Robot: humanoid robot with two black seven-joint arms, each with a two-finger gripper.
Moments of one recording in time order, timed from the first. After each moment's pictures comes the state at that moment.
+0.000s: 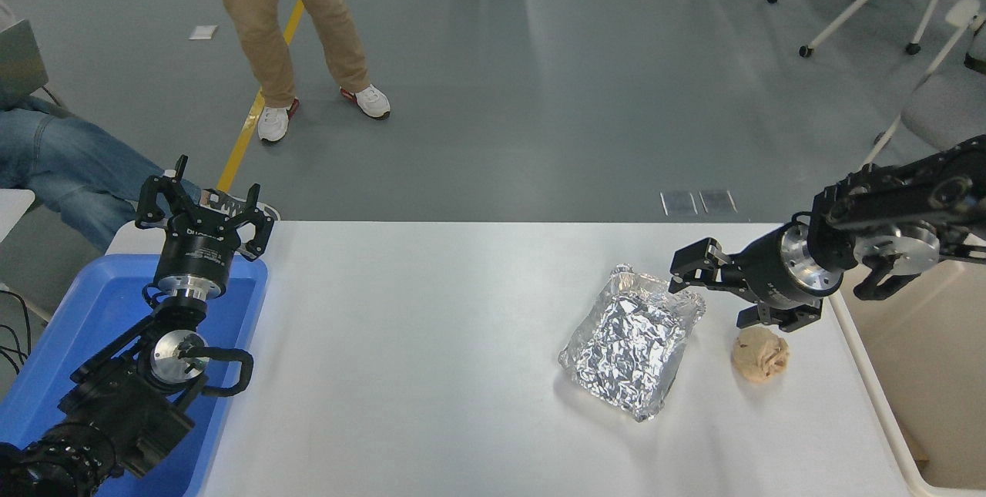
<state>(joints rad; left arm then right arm) -0.61 0.21 -0.91 -0.40 -0.07 -0.57 -0.53 1.63 -0.42 -1.06 1.33 0.07 0.22 -0.04</state>
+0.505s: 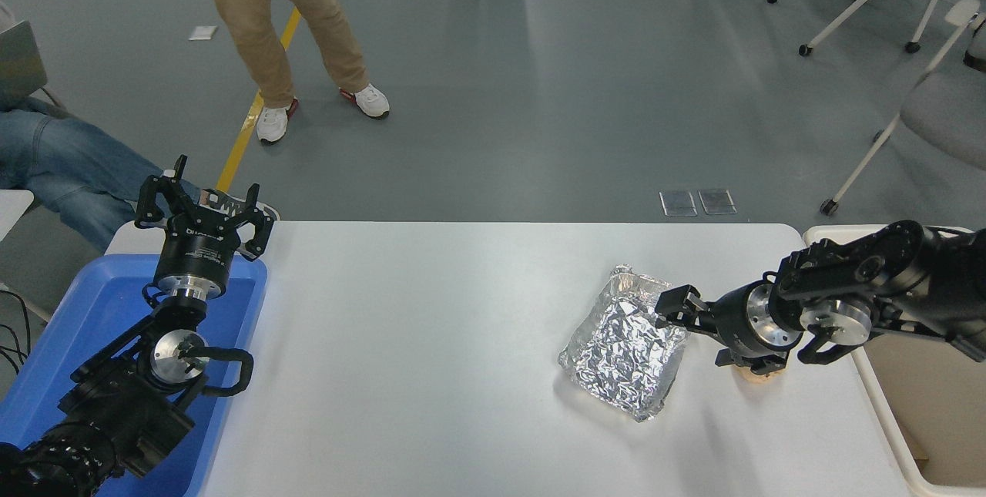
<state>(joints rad) -0.61 0.21 -0.91 -0.40 -0.07 -0.57 -0.53 1.38 -0.35 -0.98 1.18 0.07 0.06 -0.04</state>
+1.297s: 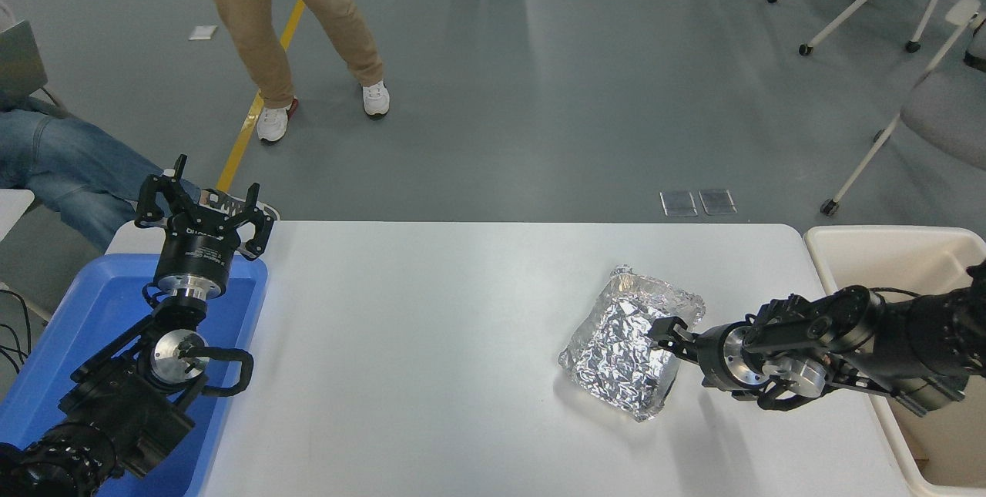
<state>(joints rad) -0.61 0.21 -0.90 -0.40 -0.07 -0.57 -0.53 1.18 -0.27 -0.91 1.05 0.07 -0.09 -0.03</state>
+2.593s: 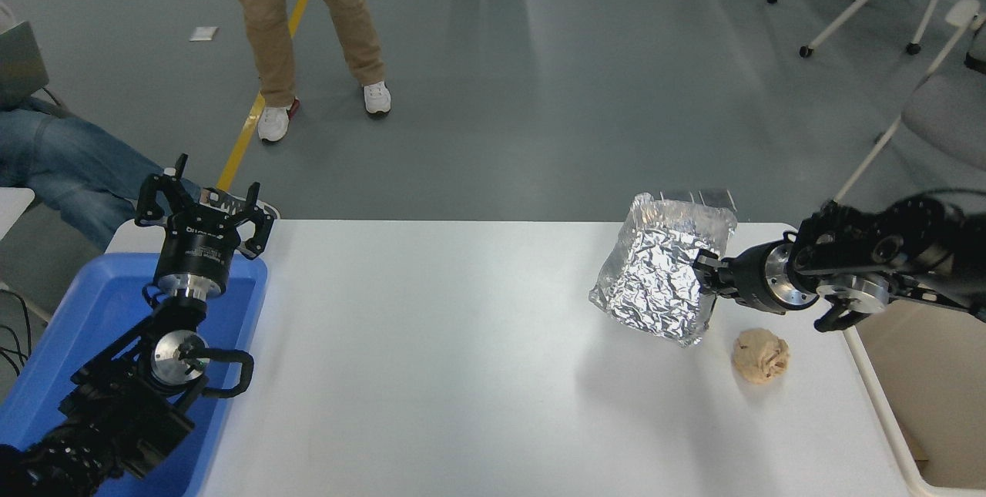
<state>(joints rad) -0.61 0.21 -0.90 -0.40 -0.07 -0.57 -0.53 1.66 -0.49 -1.01 1.23 -0.03 0.13 -0.03</state>
